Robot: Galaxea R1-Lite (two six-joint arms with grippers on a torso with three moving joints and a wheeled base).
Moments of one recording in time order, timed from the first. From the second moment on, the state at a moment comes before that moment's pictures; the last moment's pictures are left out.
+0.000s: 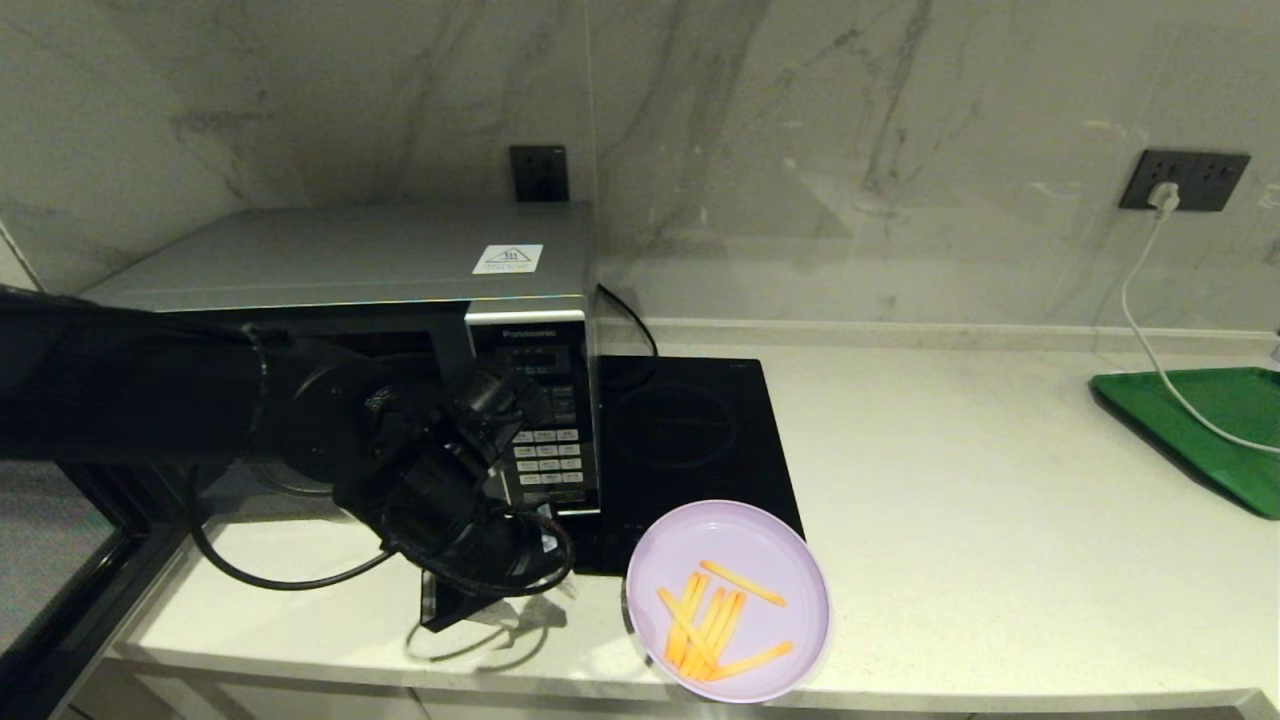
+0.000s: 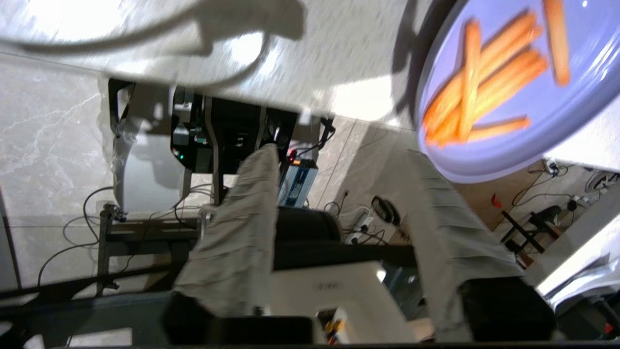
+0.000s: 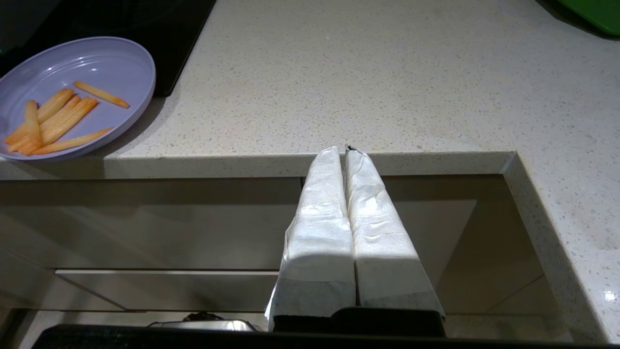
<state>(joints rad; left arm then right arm) -0.56 1.88 -1.28 0.60 -0.15 -0.88 0.00 0.00 -0.11 0.26 -0.04 0.10</state>
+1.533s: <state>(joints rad) -0.23 0.80 -1.64 1.52 0.24 -0.43 0.00 0.00 -0.11 0.26 -0.04 0.10</state>
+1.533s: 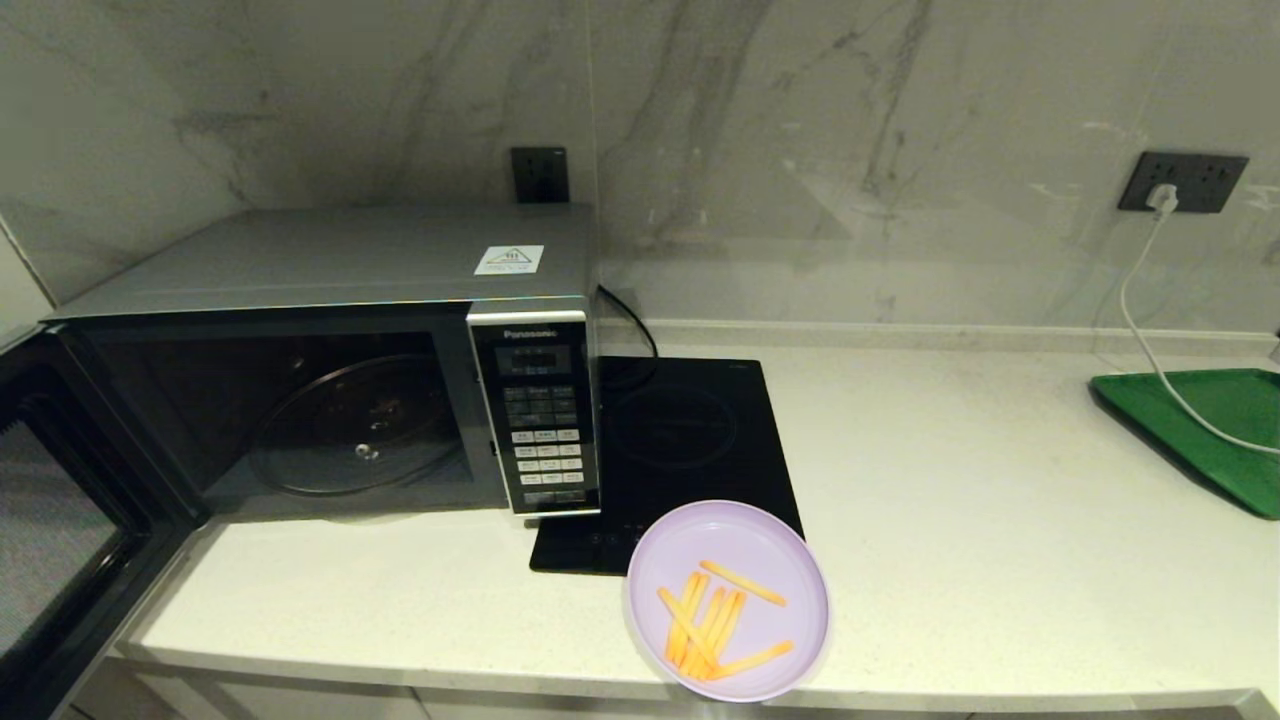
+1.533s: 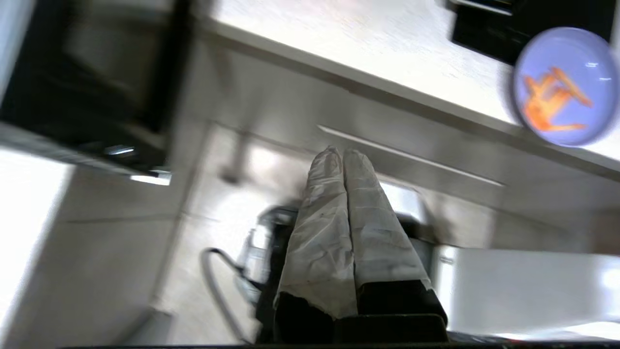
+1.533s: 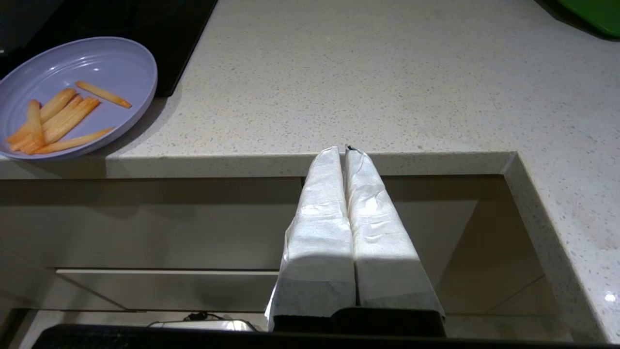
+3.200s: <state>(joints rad) 0.00 0.00 -0.02 0.00 -0.02 0.07 0.00 0.00 -0.11 0.26 -0.04 0.10</state>
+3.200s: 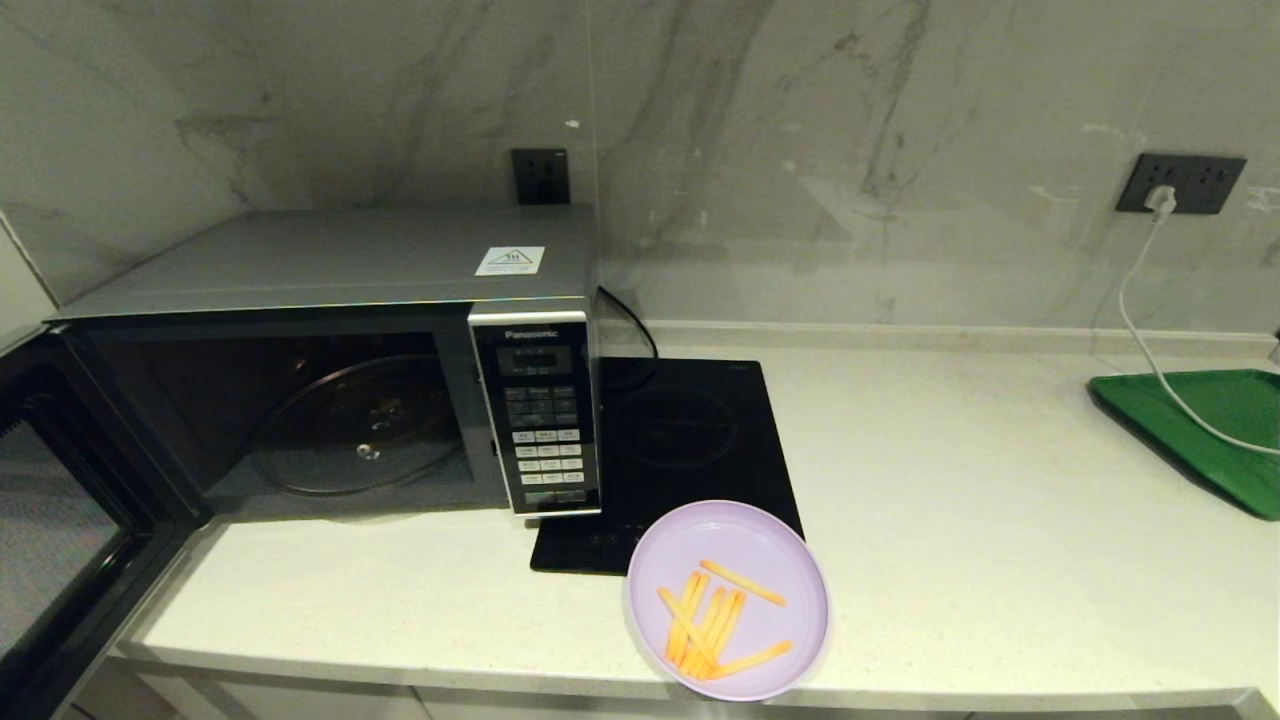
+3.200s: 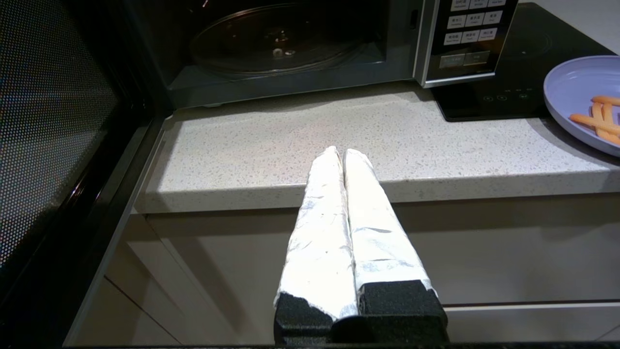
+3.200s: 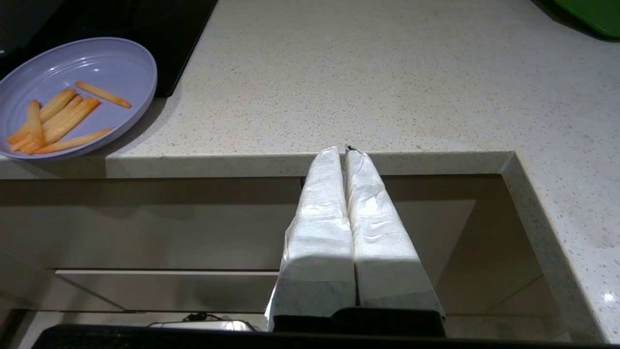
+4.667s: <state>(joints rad) 0.00 0.00 0.00 -0.01 0.00 -0.01 0.00 0.00 -0.11 0.26 -0.05 0.10</state>
